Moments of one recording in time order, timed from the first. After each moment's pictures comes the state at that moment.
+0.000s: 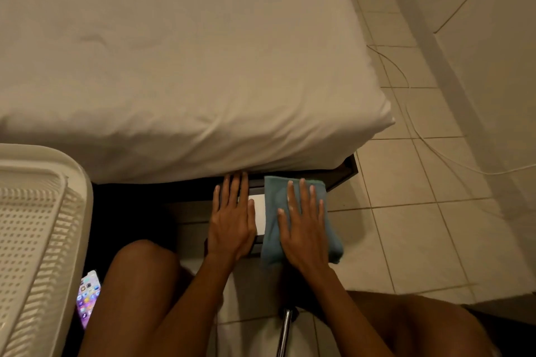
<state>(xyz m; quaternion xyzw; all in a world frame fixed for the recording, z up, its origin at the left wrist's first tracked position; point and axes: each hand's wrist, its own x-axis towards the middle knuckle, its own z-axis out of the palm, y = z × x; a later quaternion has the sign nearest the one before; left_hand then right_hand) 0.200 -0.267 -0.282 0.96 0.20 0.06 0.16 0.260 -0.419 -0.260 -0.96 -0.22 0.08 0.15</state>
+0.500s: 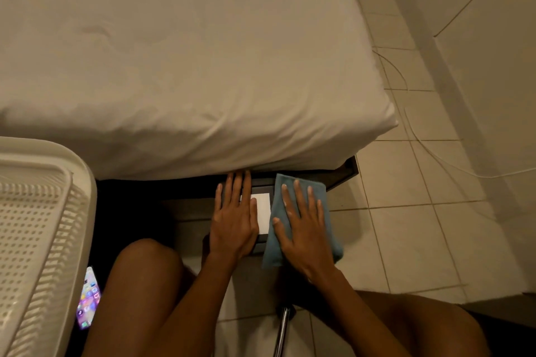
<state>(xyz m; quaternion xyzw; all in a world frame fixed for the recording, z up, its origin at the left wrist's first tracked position) 0.200 -0.267 -0.281 0.96 0.20 0.06 0.18 0.255 -0.424 -0.251 -0.94 -0.28 0.11 0.13</state>
